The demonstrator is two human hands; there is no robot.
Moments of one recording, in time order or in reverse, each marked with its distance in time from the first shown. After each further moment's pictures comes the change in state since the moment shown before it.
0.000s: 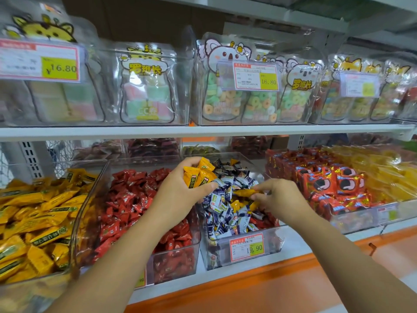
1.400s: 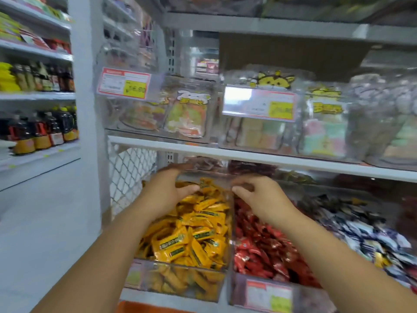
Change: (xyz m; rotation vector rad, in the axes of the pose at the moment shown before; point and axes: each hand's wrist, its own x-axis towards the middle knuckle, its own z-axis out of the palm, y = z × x) left_hand -0.061 -0.038 -0.271 0.731 0.270 -0.198; right_hand 0.031 -0.271 0.130 0.263 -0.200 -0.449
